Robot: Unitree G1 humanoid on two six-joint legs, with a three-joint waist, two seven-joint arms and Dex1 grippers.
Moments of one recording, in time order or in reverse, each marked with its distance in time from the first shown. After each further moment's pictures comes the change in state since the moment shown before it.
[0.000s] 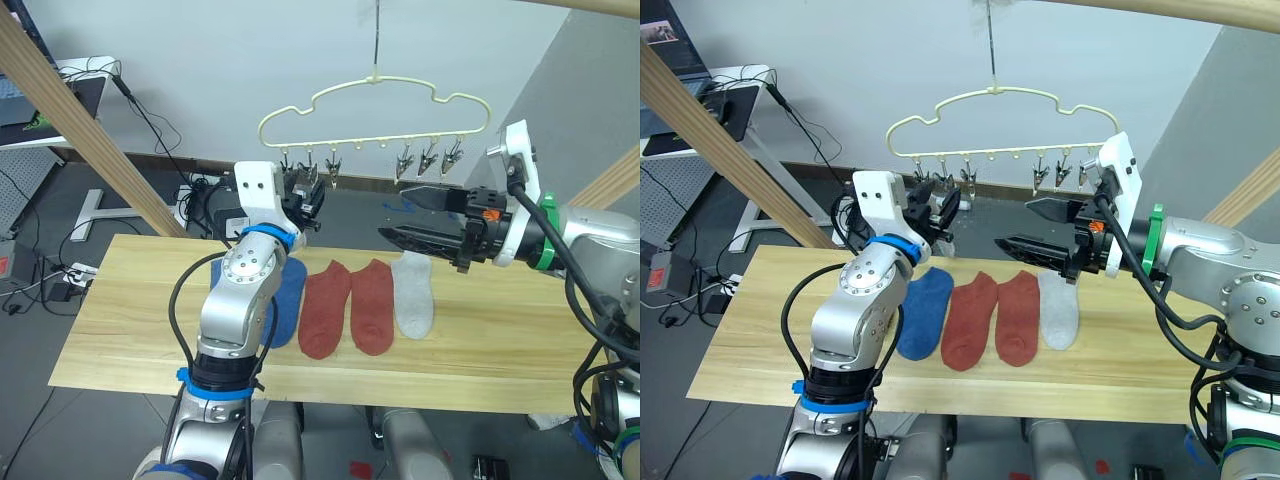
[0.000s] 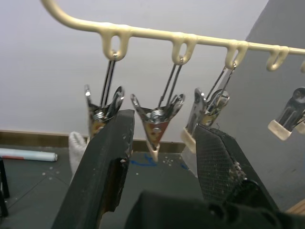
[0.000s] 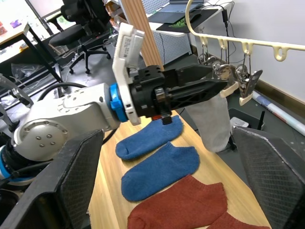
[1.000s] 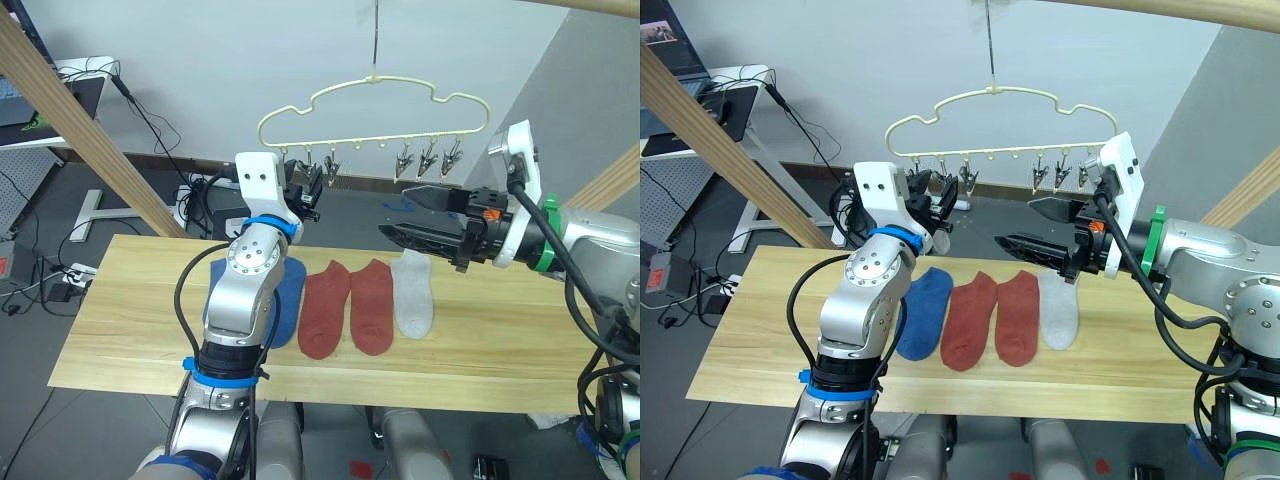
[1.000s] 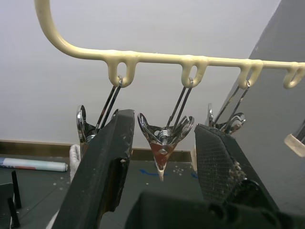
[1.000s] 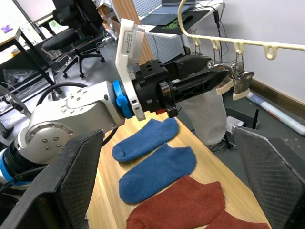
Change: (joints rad) left arm -0.038 -0.006 0.002 0.072 0.056 -0.060 0.027; right arm 0.010 -0.017 0.003 -0.005 0.062 -0.018 -0.083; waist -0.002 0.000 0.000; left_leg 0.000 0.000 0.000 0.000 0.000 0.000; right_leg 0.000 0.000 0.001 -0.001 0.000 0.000
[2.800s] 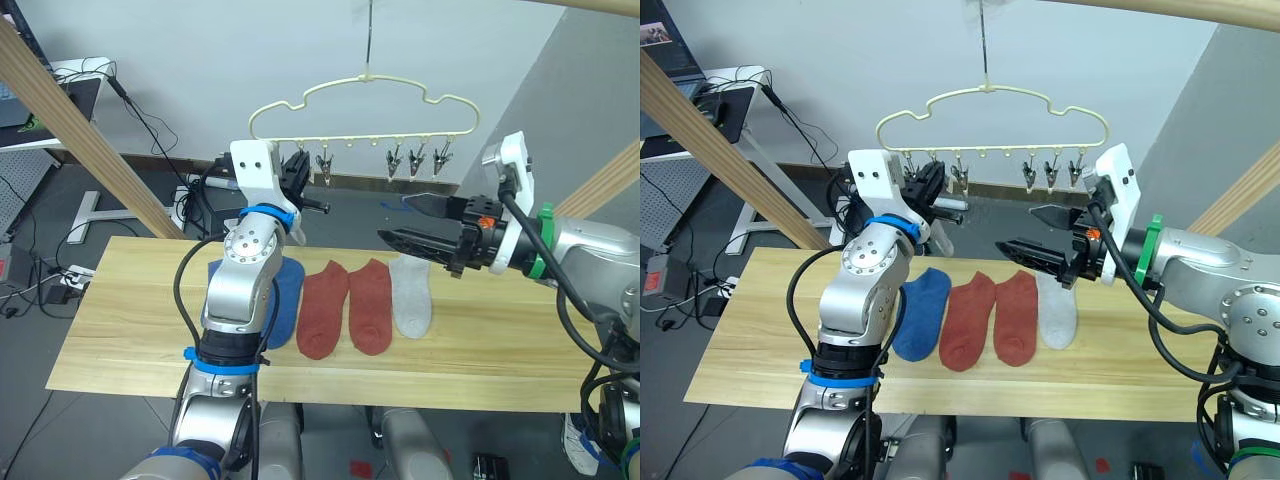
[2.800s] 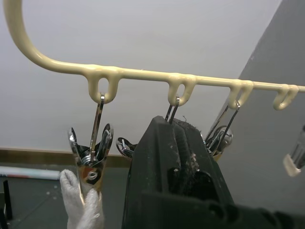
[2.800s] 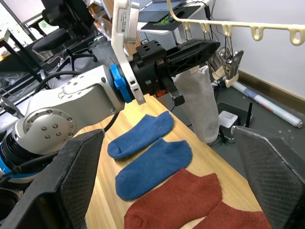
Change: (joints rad) left arm -0.056 -0.004 0.046 0.040 -0.032 -0.001 -0.038; right arm 0.041 -0.010 0.031 -0.018 0.017 -0.024 -0.058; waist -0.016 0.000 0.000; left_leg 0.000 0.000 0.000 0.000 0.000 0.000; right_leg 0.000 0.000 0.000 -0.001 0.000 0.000
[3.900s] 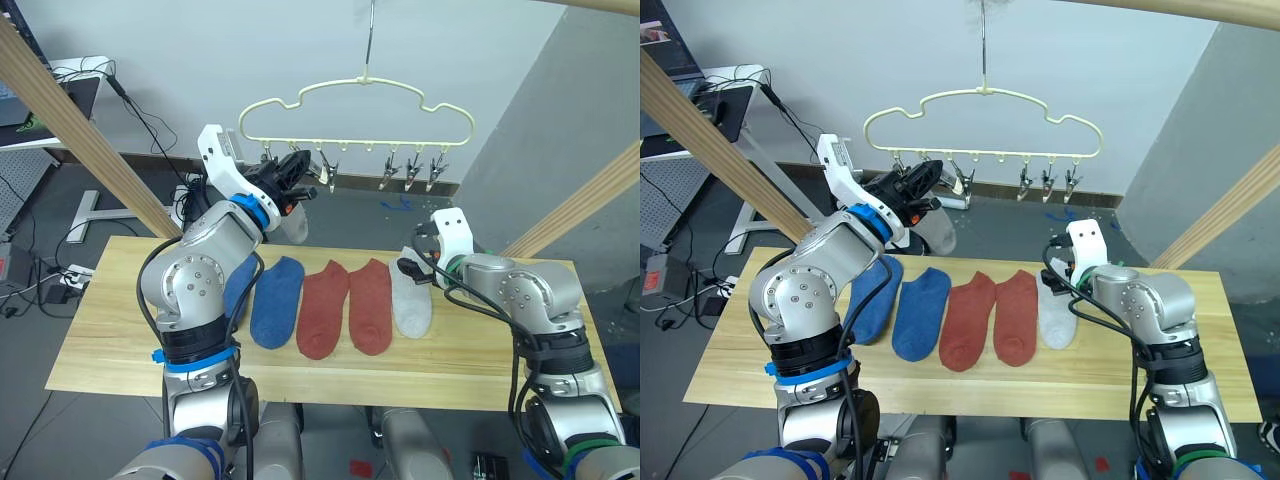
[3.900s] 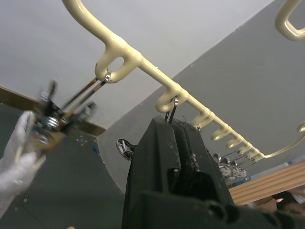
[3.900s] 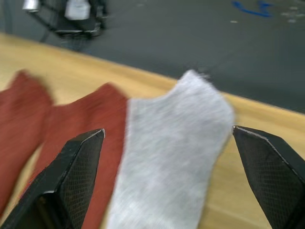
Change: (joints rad) left arm -0.070 0.003 0.294 -0.154 -0.593 0.487 0.041; right arm 0.013 0.344 0.193 0.424 -0.692 0.106 -0.380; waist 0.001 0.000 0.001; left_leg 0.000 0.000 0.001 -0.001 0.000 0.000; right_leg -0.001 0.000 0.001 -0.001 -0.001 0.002
